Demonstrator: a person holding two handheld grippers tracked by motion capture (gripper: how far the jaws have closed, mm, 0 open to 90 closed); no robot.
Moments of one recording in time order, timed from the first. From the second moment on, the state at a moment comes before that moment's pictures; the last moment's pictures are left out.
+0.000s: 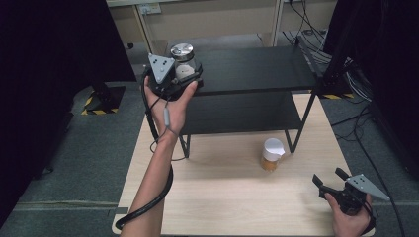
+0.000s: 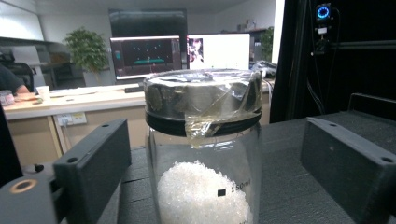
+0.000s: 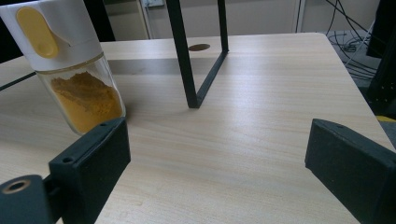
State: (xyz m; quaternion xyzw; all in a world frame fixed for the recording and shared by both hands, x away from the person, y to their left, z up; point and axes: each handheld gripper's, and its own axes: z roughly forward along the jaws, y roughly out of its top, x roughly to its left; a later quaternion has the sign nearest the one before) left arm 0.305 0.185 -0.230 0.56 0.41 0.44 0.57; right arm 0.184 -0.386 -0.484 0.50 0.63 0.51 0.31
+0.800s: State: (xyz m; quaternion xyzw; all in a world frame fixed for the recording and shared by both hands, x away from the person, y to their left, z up) left arm 0.263 0.189 -0.268 0.55 0.38 0.47 0.58; right arm 0.184 -0.385 -0.483 0.50 0.63 0.51 0.31
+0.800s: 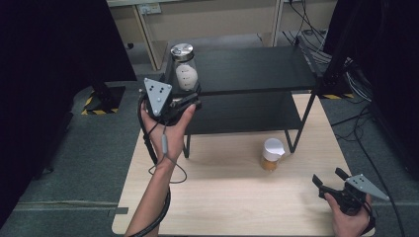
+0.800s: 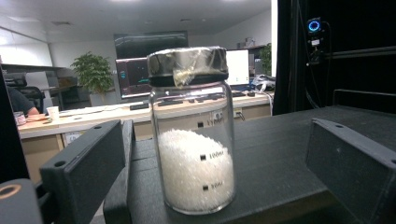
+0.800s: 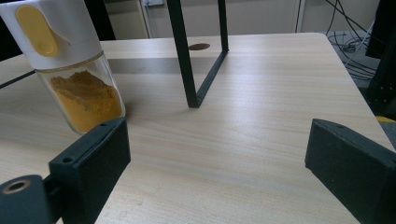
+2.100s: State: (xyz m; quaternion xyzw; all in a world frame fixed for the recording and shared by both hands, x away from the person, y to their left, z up) left arm 0.216 0.202 -0.376 0.56 0.35 0.45 0.60; right arm 0.184 -0.384 -0.483 0.50 0.63 0.51 0.32
